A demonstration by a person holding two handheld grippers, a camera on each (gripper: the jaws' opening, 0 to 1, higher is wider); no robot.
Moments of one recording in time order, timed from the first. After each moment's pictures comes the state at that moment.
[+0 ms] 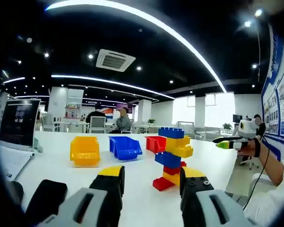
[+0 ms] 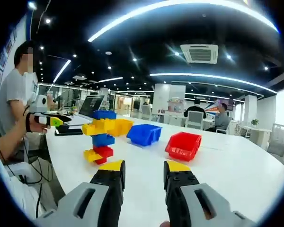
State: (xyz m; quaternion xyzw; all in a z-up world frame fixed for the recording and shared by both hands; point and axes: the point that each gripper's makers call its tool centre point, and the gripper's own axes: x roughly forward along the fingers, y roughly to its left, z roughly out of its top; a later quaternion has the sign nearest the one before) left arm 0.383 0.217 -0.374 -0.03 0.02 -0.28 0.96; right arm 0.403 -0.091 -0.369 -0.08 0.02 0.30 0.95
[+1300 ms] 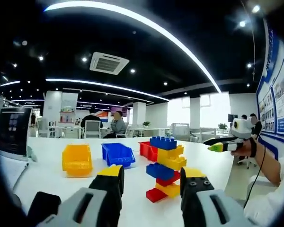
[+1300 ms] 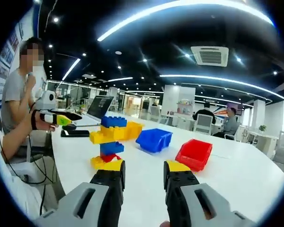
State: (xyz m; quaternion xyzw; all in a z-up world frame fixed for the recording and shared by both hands) left arm 0.391 0.189 -0.350 -0.02 0.01 -0.30 0.95; right arm 0.418 -0.058 -0.350 -0.10 0.01 0.35 0.93
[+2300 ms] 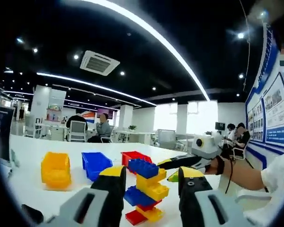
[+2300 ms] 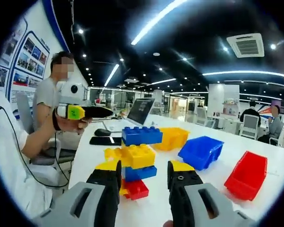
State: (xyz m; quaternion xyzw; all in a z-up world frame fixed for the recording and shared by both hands) left arm 0.414 0.136 -0.307 -0.04 0.01 -0.35 0.93; right arm 0.455 0.046 -0.355 -0.08 0.02 0.55 0.83
